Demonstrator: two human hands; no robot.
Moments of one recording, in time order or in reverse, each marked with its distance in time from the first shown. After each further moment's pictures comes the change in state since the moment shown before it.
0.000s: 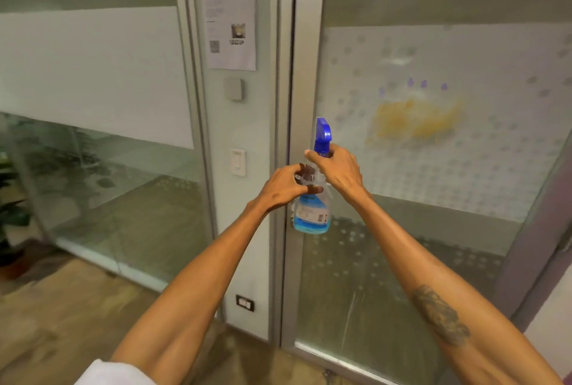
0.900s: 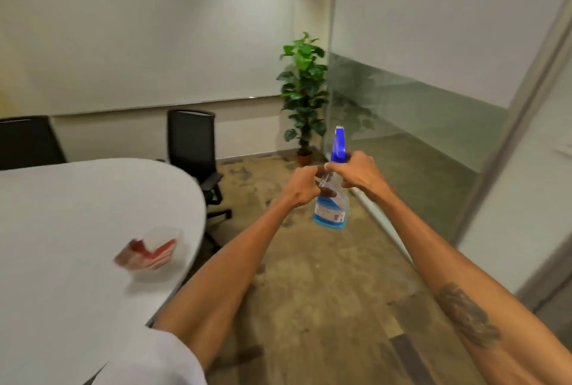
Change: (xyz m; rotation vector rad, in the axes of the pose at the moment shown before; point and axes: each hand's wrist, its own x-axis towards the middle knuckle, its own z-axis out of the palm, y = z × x) left_hand -0.597 -0.097 -0.292 0.288 0.484 -0.741; right_hand -0.413 -0.345 0.289 0.234 -0.984 -0.299
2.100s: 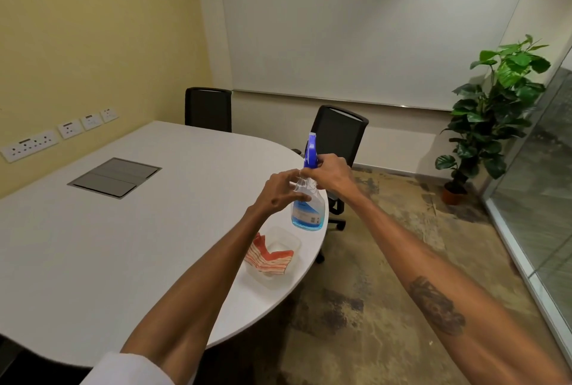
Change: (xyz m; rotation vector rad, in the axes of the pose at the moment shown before) left_hand -0.089 -0.287 -0.266 0.051 0.489 -0.488; right_hand 0.136 -0.242 0.368 -0.019 -0.435 -0.426
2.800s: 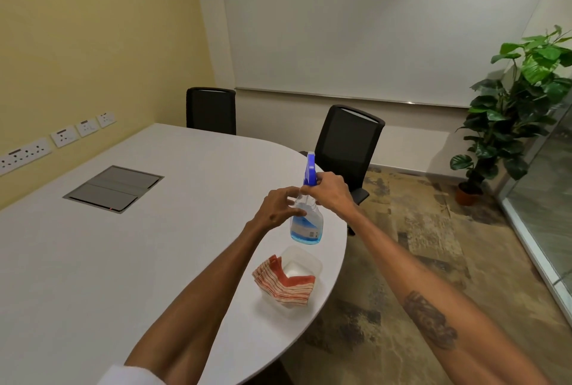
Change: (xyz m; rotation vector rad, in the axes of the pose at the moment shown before) left_hand 0.077 -0.100 -0.036 -0.013 -0.090 -0.089; right_hand 0.097 -0.009 0.090 -0.016 -0.058 0.073
